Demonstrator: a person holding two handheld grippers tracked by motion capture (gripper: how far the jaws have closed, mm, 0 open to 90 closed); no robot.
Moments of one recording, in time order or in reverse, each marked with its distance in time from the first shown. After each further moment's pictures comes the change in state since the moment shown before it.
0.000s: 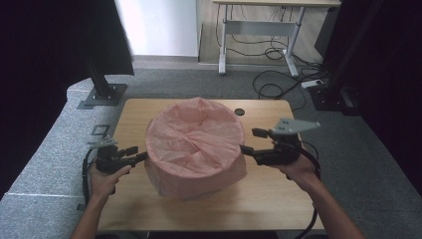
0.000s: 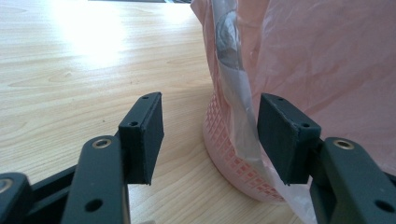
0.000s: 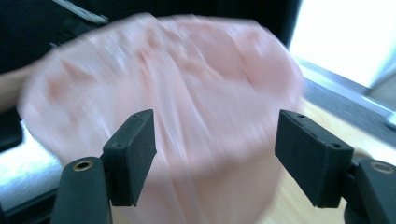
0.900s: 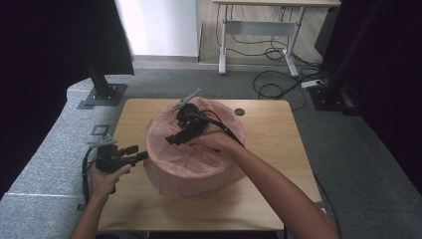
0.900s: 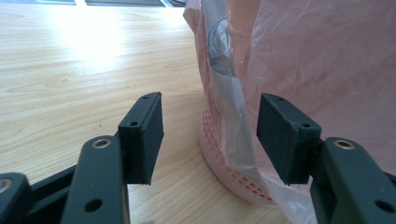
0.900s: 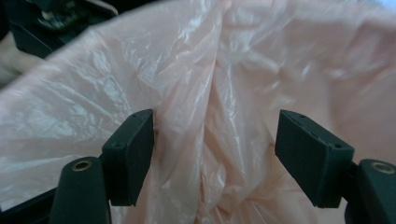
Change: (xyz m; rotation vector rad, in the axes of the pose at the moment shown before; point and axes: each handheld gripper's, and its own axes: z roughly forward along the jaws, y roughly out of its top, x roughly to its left) left arm -0.003 0.003 -0.001 -0.005 -0.003 0.005; right arm 0.043 0.074 0.210 0.381 0.188 -0.061
